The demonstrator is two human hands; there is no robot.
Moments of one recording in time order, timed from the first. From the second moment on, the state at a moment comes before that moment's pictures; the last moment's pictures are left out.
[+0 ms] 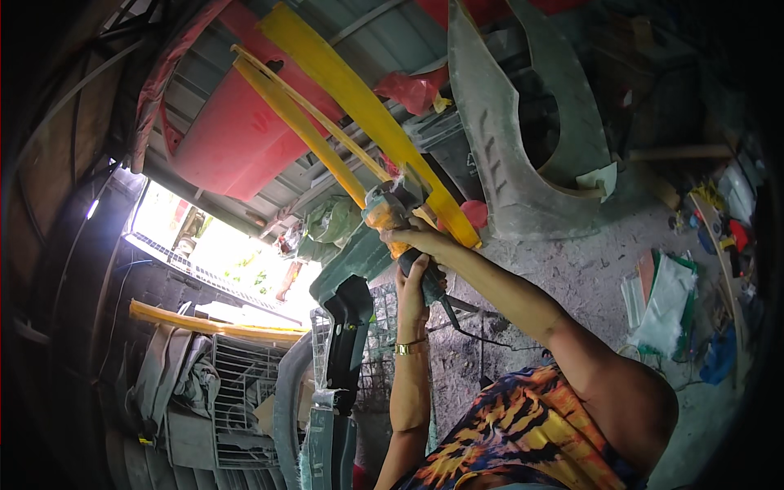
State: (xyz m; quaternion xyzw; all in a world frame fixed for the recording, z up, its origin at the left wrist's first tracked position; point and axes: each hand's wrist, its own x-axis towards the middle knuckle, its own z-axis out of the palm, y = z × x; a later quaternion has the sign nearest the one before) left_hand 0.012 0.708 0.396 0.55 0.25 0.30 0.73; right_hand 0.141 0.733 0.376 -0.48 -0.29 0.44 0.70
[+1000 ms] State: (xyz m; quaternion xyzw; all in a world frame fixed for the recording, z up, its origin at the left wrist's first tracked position) left_hand -0.007 0.720 0.427 0.59 0.23 0.31 0.71; right_hand 0.122 0.739 0.415 -0.42 -0.32 0.42 0.74
